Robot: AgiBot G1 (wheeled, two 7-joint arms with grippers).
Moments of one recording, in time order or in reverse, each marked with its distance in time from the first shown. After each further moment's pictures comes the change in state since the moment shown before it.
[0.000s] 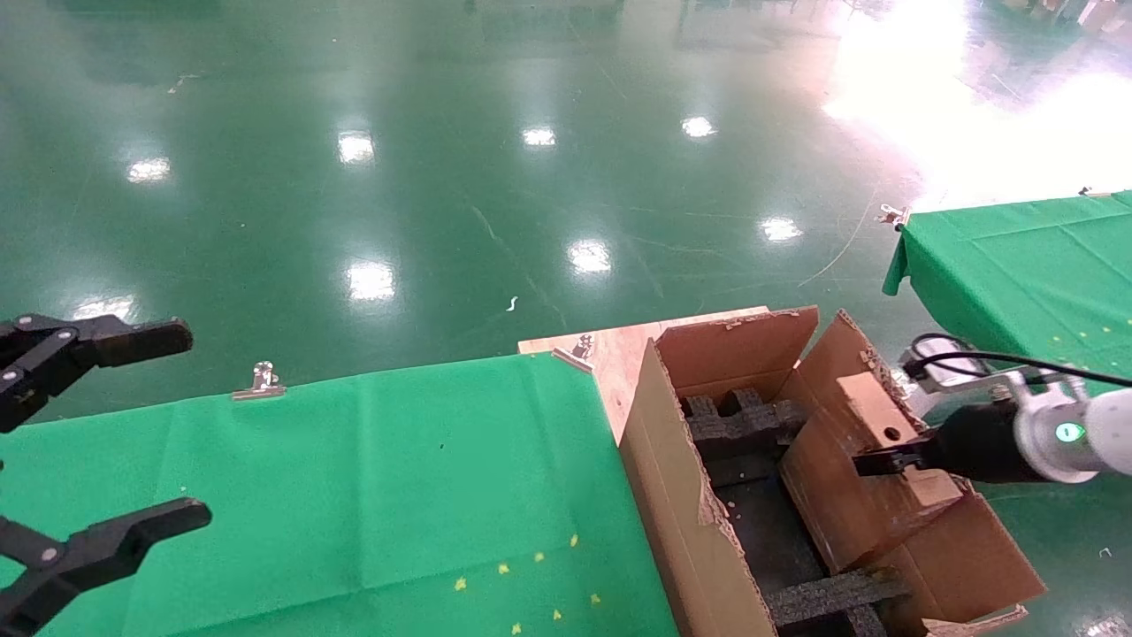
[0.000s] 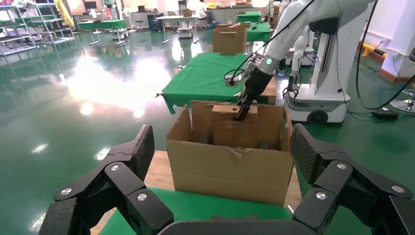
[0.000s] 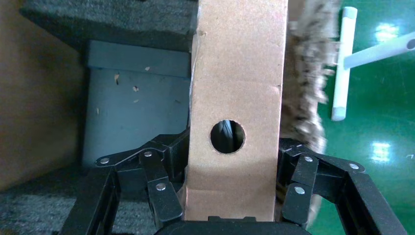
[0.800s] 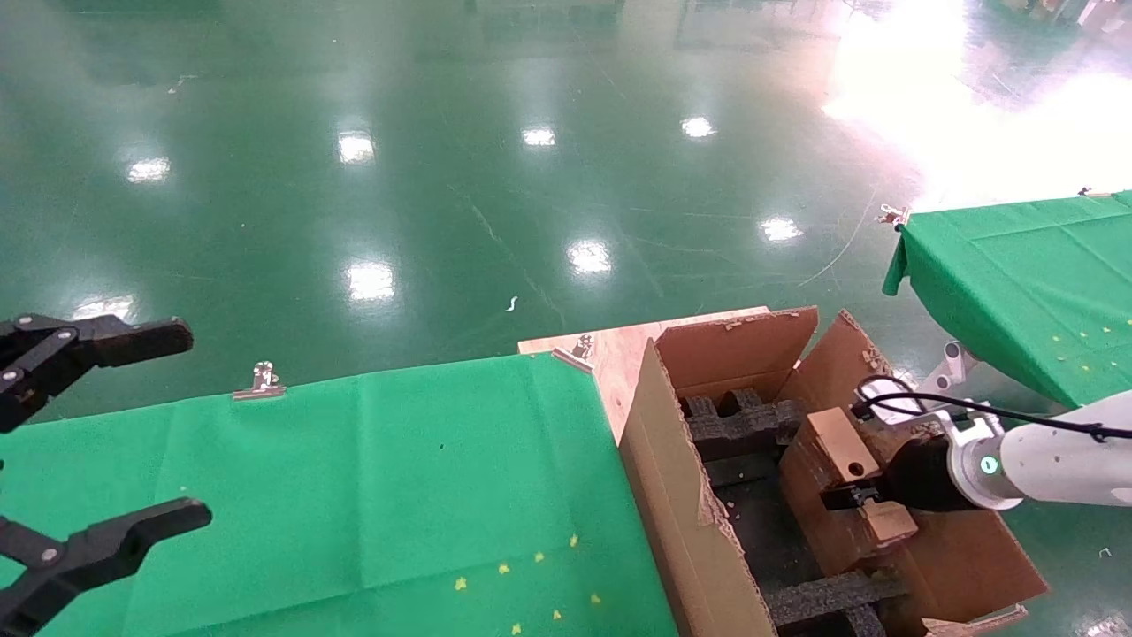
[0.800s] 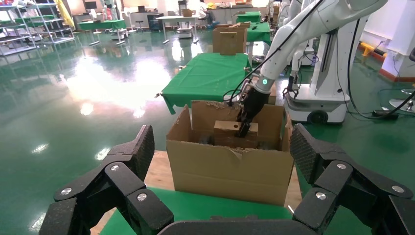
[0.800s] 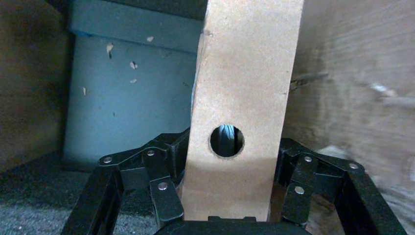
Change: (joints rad) left arm 0.000 0.000 0.000 0.000 0.000 0.000 0.000; right arm -0.197 -0.150 0.006 -0.155 0.095 0.078 -0.078
